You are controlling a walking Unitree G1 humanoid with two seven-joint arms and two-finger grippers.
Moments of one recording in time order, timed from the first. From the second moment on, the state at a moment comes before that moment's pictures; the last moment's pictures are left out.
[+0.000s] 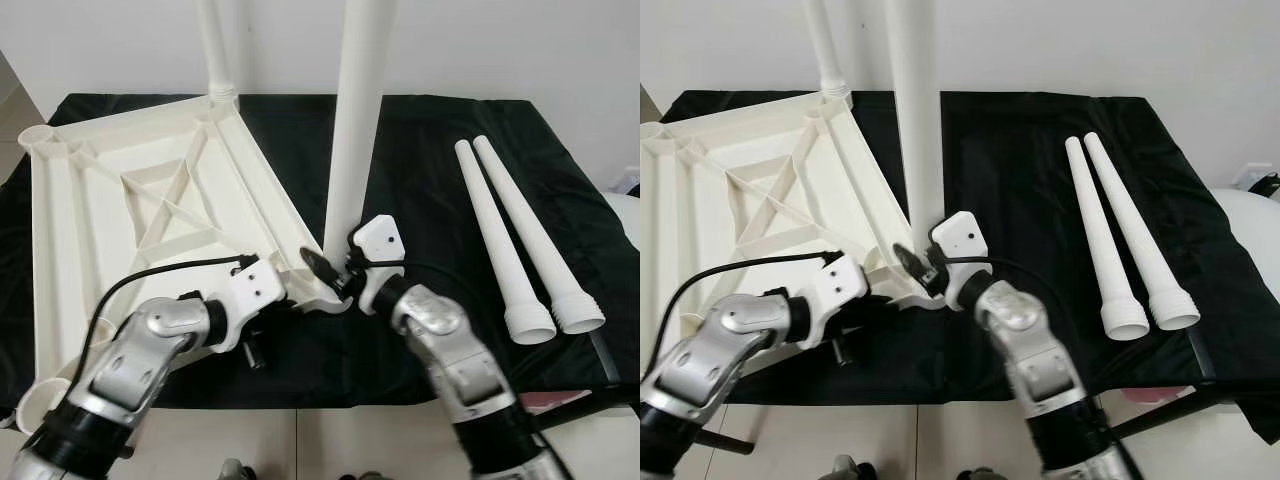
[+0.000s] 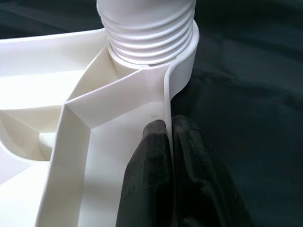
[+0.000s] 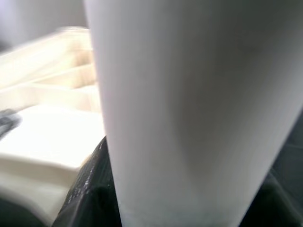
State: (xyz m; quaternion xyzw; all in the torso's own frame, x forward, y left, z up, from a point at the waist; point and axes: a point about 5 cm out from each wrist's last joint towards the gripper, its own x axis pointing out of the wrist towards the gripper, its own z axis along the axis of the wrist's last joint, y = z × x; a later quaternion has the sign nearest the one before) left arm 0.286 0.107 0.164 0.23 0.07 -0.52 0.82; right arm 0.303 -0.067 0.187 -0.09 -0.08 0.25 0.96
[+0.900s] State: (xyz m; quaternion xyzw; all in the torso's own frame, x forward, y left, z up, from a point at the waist) left arm 0.280 0.106 0.165 0.24 0.05 -0.53 0.81; right arm 0.304 -0.082 0.203 -0.08 -0.12 0.29 0.95
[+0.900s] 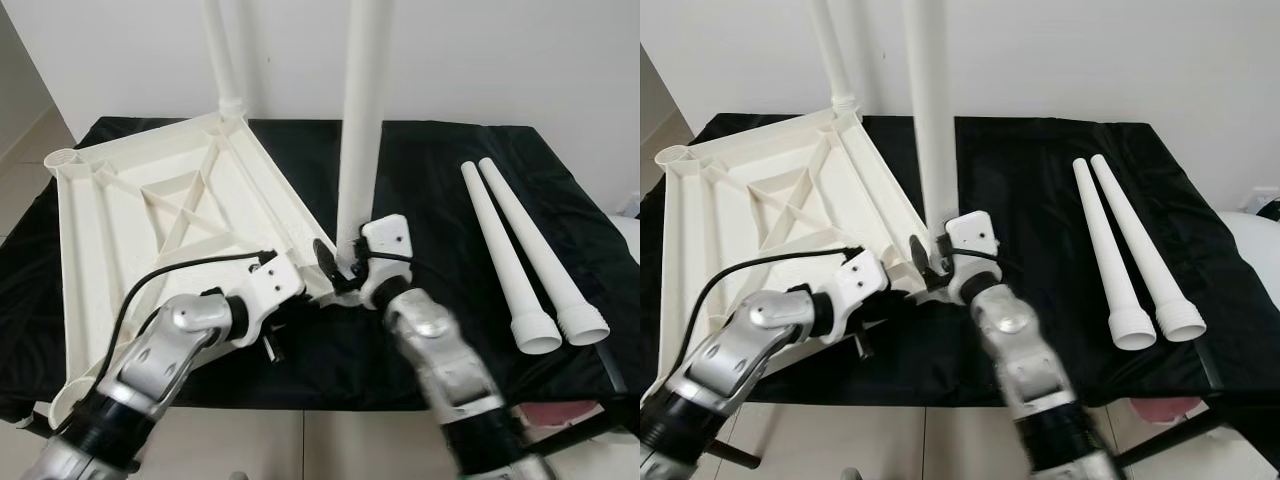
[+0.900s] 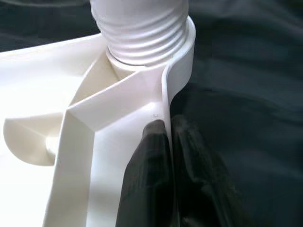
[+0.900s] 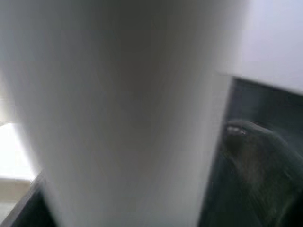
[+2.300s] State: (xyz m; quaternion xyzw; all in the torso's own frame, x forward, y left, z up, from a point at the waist) left arm 0.328 0.081 0.153 0.26 0.10 -0.51 0.81; right arm 0.343 -0.074 0.172 -0.10 0.00 0.20 0.97
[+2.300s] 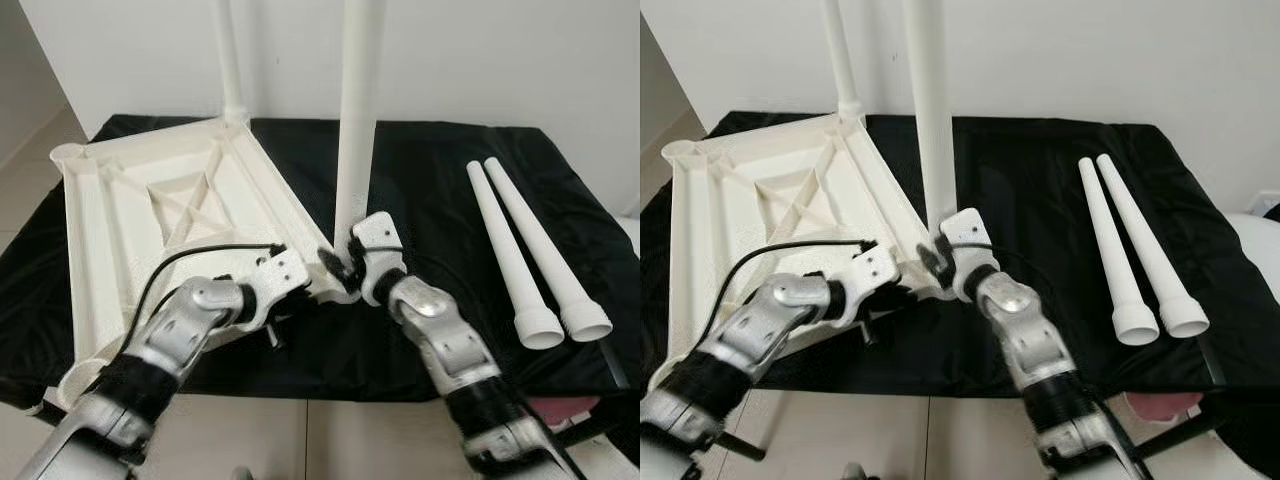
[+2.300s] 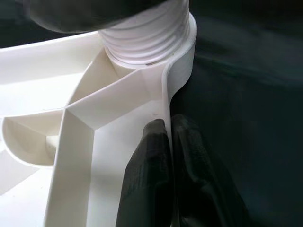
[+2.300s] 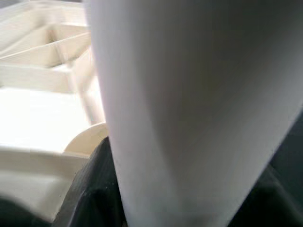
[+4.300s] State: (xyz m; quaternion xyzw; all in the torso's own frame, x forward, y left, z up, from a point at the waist) left arm 0.318 0.089 0.168 0.27 0.06 -0.51 0.81; right arm 0.326 -0.077 0.202 -0.08 -0.10 0.29 0.95
